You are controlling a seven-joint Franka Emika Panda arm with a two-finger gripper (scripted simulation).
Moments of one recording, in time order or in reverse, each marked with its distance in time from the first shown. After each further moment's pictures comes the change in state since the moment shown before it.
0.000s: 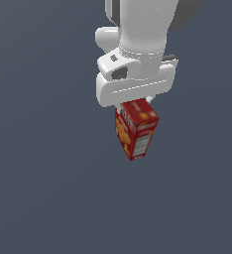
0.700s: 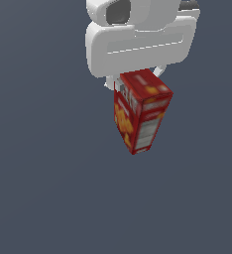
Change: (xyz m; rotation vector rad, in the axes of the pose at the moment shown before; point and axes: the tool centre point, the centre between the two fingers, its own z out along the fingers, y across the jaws) arm 0.019 0.011 -0.090 0.000 0.000 0.001
